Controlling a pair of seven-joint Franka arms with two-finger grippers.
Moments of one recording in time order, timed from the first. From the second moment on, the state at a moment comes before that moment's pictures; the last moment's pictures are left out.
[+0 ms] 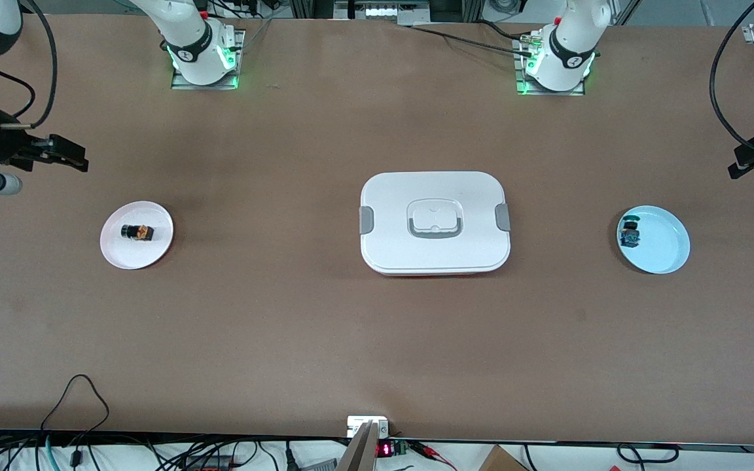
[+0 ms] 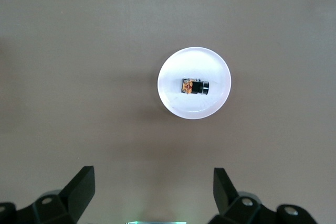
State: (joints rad) left arm 0.15 0.02 -0.01 -1.56 0.00 1.62 0.11; right arm 0.07 0.07 -0.07 -1.63 -0.03 1.57 -0.01
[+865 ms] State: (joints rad) left arm 0.15 0.02 -0.01 -1.56 0.00 1.62 0.11; right arm 0.07 0.21 -0.07 -1.64 -0.03 1.67 -0.02
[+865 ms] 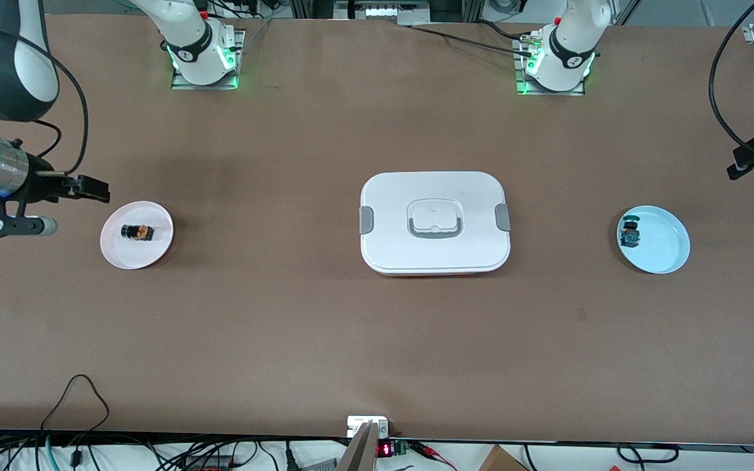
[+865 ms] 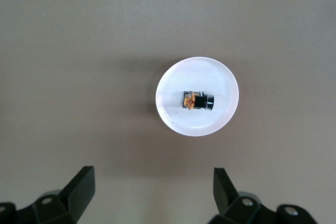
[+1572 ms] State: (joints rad) left arm 0.15 0.02 -0.01 -1.56 0.00 1.62 0.11; right arm 0.05 0.32 -0.08 -1.80 -0.05 1.95 -0.03
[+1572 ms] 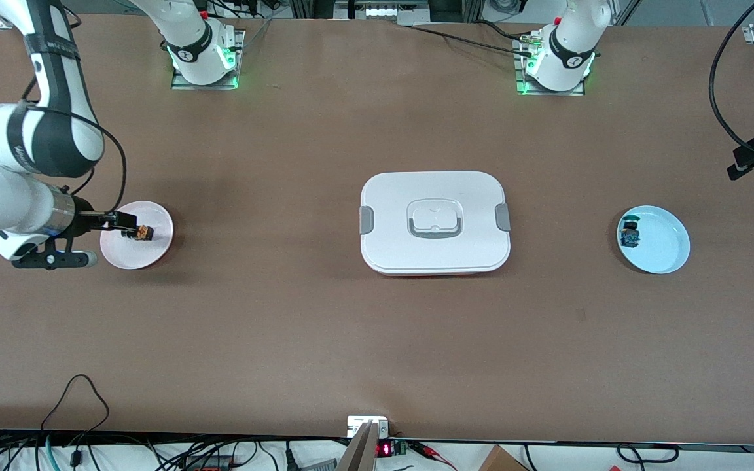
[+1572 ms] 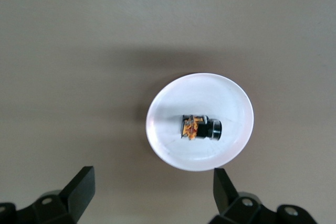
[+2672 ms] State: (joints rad) left arm 0.15 0.02 -0.01 -1.56 0.00 1.62 0.11; right arm -0.04 0.34 -0.09 -2.20 -0.06 2.56 -0.18
